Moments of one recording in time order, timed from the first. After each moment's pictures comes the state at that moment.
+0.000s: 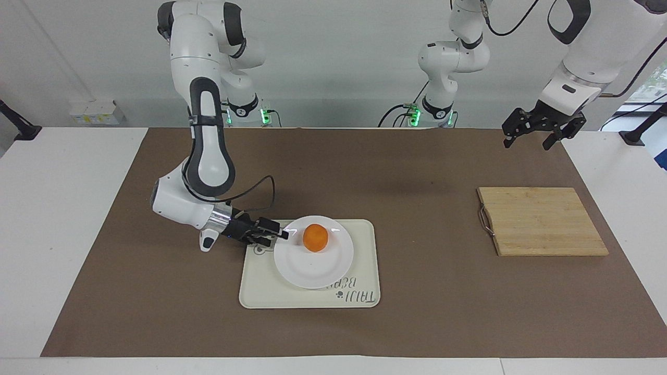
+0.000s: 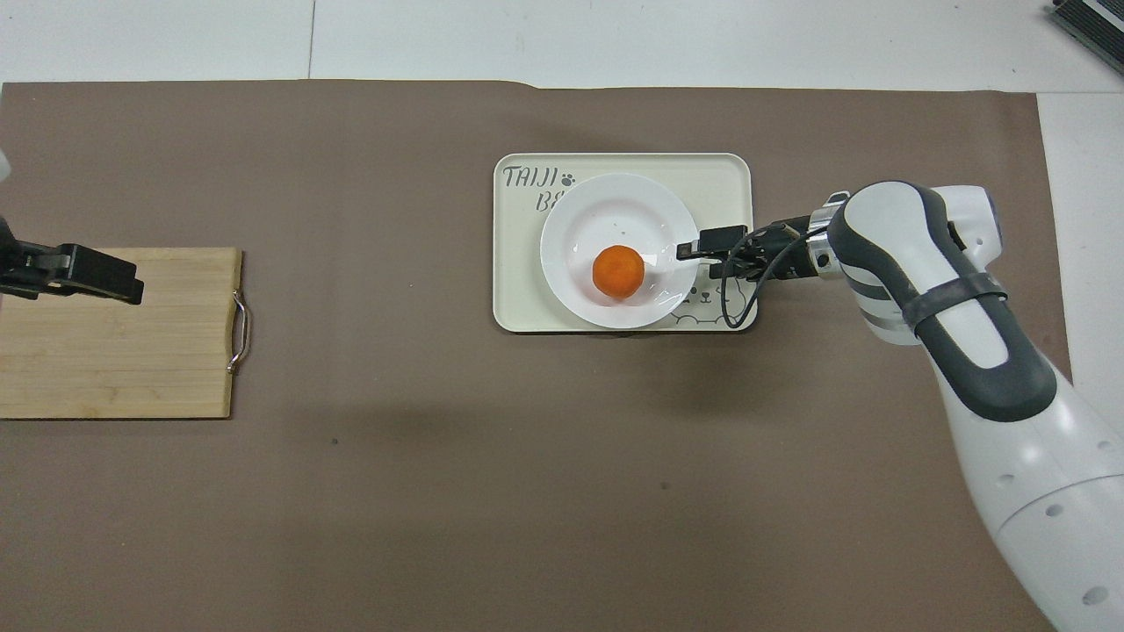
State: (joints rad) left arm -0.04 0.02 -0.02 -1.54 -0.02 1.53 0.06; right arm 0.15 0.50 -0.10 -1.74 1.01 2.06 -0.40
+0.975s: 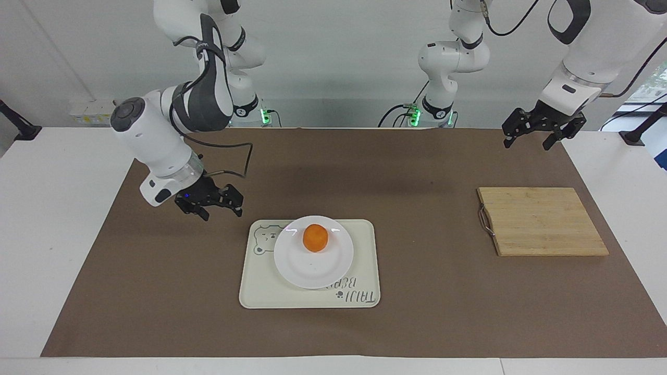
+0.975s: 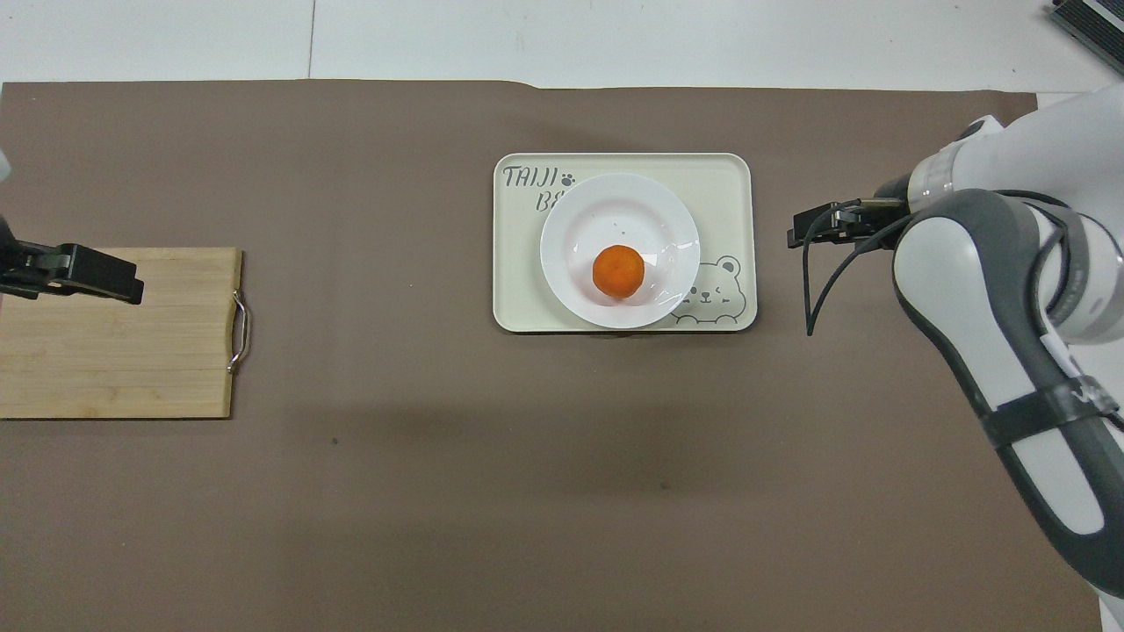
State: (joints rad) left arm -0.04 0.02 -0.02 -1.54 -0.02 1.53 0.06; right arm 0.14 0.22 -0.12 -1.69 0.22 1.95 -0.02
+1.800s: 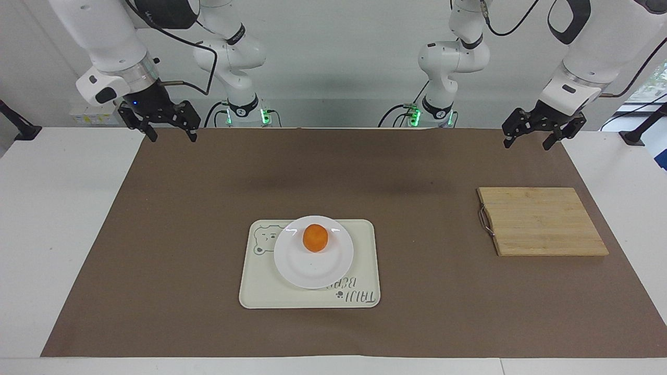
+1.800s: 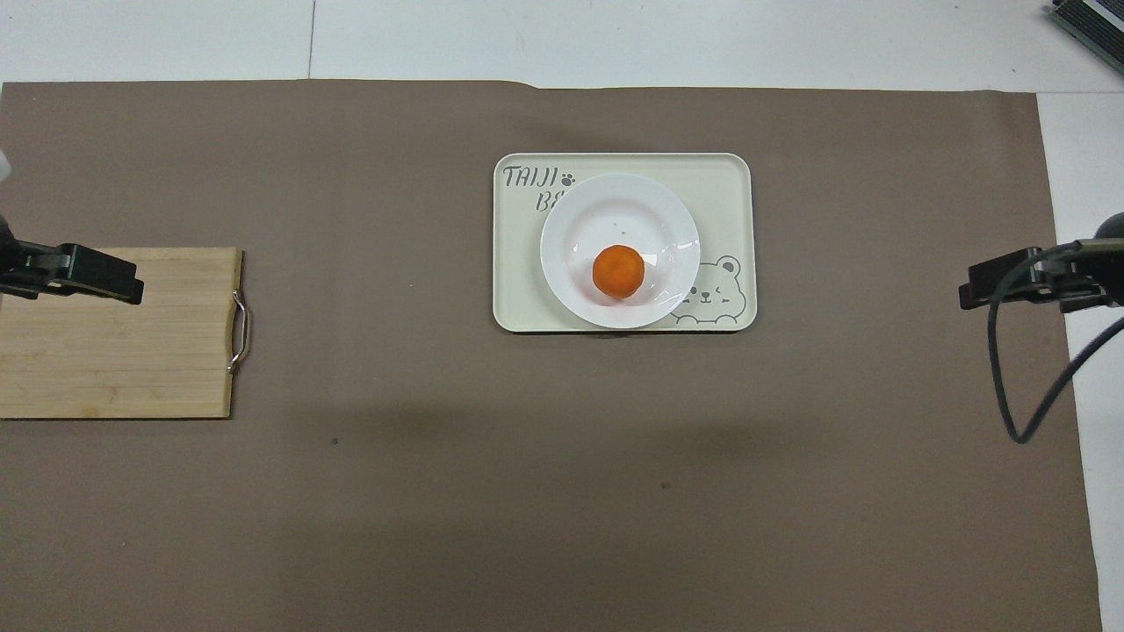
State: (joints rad) left arm -0.04 0.02 -0.02 -1.54 -0.02 1.53 0.06; right arm 0.11 0.00 -0.13 -1.51 0.03 1.47 0.03
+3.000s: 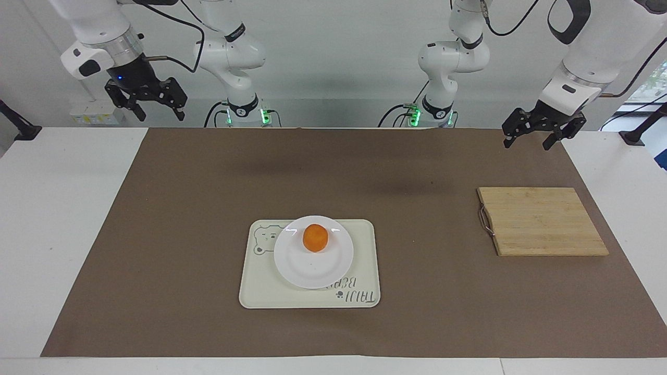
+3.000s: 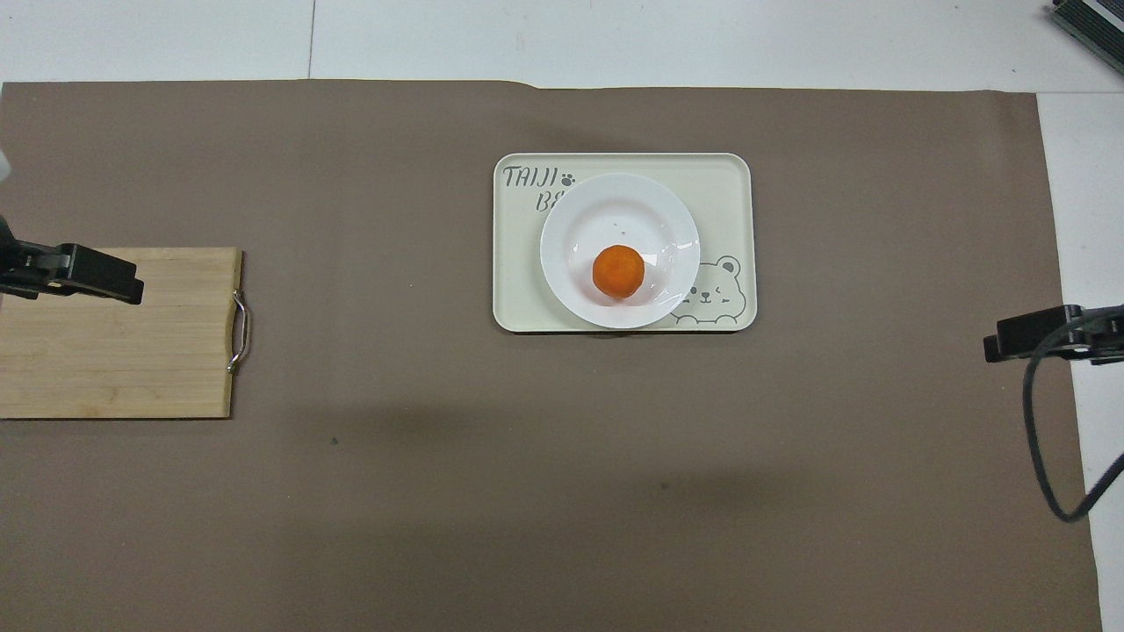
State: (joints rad) left arm -0.04 0.02 -0.02 -1.54 -0.02 1.53 0.06; right arm 0.03 -0.12 -0.13 -1.64 0.03 1.49 -0.04
